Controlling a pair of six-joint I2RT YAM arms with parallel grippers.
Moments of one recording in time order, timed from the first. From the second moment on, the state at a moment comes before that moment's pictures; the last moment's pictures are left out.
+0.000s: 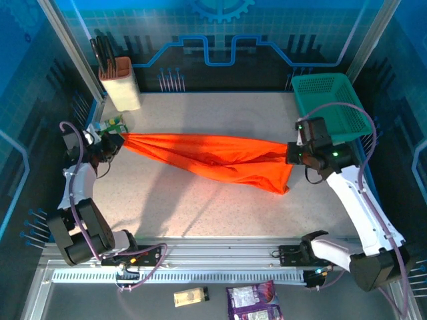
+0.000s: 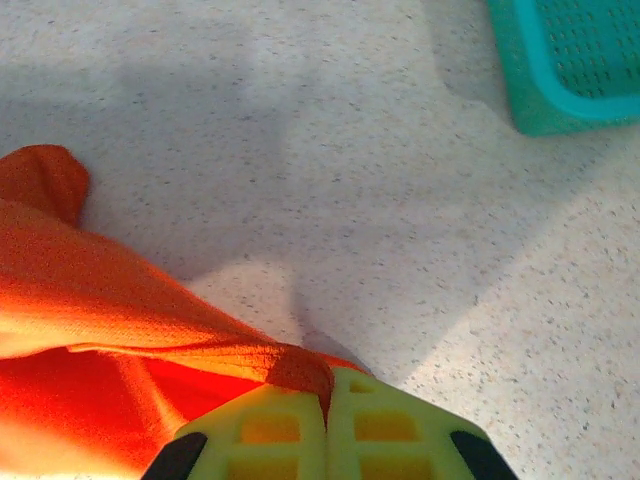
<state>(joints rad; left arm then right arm) 0.50 1.31 0.86 -0.23 0.73 -0.62 0.25 1.10 1.19 -1.01 0.14 0.29</state>
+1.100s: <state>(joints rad) -0.27 1.43 1.09 -0.49 0.48 -0.20 0.61 1.50 1.05 -0.78 -0.14 0.51</state>
